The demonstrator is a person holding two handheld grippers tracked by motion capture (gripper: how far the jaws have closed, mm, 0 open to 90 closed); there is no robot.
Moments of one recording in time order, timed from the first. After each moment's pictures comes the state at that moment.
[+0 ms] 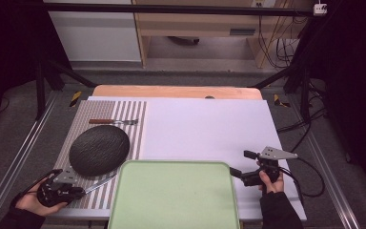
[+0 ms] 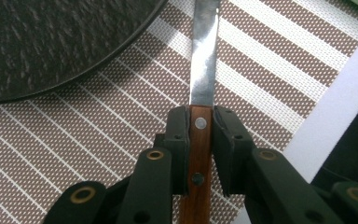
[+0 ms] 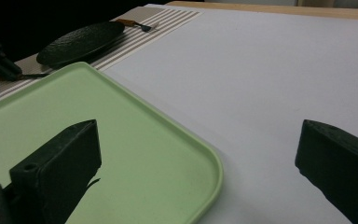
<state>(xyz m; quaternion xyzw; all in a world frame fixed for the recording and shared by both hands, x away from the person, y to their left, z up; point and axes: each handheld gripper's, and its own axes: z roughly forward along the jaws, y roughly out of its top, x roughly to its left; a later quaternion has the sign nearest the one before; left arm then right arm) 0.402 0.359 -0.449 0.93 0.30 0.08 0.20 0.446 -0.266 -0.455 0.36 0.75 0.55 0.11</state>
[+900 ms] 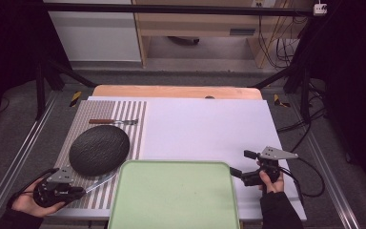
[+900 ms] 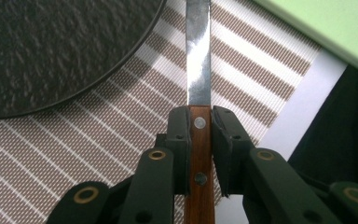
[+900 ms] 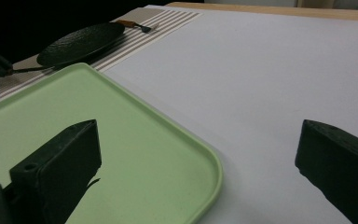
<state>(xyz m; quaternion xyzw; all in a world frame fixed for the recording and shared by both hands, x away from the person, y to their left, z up) 0.396 0.357 -0.431 0.92 0.30 0.07 0.24 0.446 -0.266 -0.454 0.36 0.75 0.55 0.11</state>
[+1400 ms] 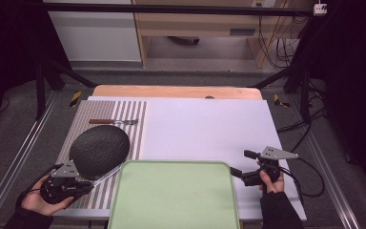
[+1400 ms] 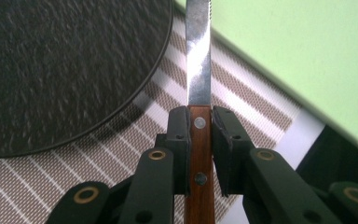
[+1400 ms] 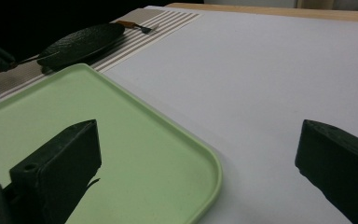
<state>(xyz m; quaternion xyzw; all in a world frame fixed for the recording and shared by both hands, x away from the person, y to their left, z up) 0.400 0.336 -0.422 0.90 0.33 0.09 0.28 0.446 -0.267 -0.454 0.36 0.75 0.55 0.11</state>
